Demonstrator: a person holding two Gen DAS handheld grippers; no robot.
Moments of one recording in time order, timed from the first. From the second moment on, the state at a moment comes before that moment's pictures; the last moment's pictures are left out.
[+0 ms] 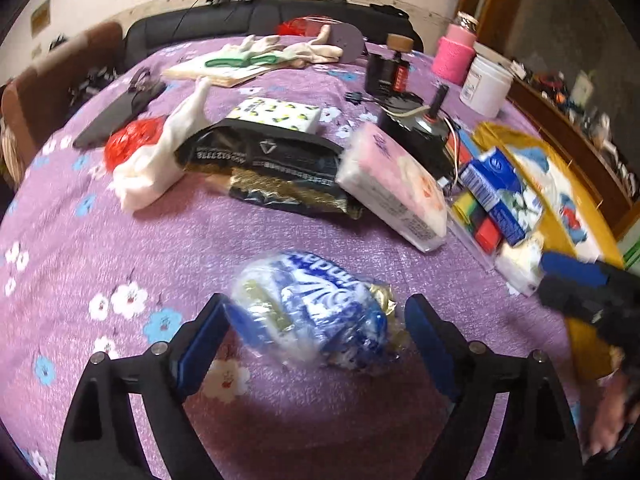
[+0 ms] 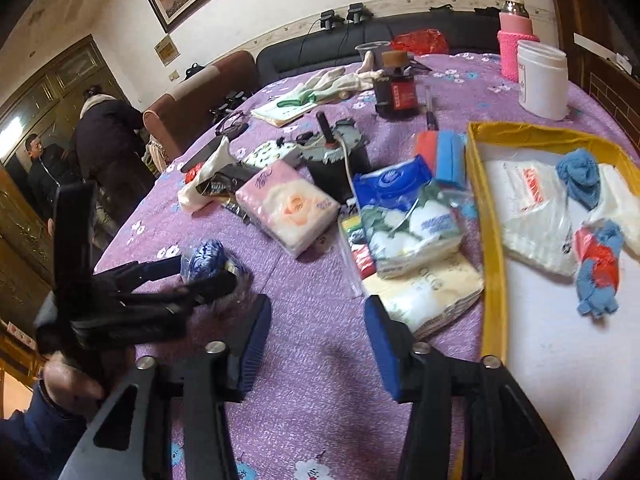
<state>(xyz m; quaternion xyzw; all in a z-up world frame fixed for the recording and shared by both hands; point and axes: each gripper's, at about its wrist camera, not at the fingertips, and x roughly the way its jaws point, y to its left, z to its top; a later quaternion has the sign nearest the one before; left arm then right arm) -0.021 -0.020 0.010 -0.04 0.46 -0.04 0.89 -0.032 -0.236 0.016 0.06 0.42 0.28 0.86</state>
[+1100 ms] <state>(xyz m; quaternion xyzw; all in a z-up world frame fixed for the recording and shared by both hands) -0.034 0.049 0.015 -0.13 0.43 -0.03 0.89 0.023 -0.116 -0.002 -0.06 0.46 0.32 0.83</state>
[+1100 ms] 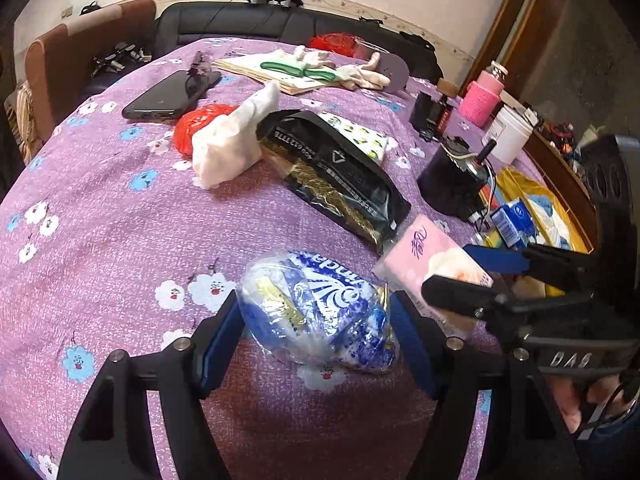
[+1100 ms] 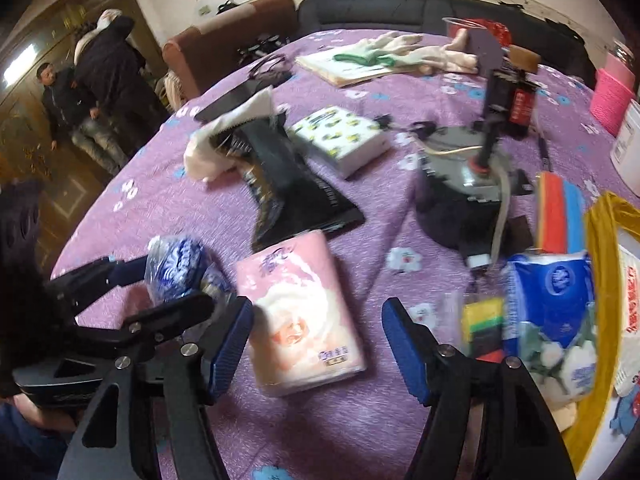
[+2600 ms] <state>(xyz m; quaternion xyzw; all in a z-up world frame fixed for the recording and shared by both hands) -0.043 0.007 0.041 -0.08 0.41 -0.02 0.91 -0.001 -0.177 0.031 0.03 0.36 0.32 0.87</state>
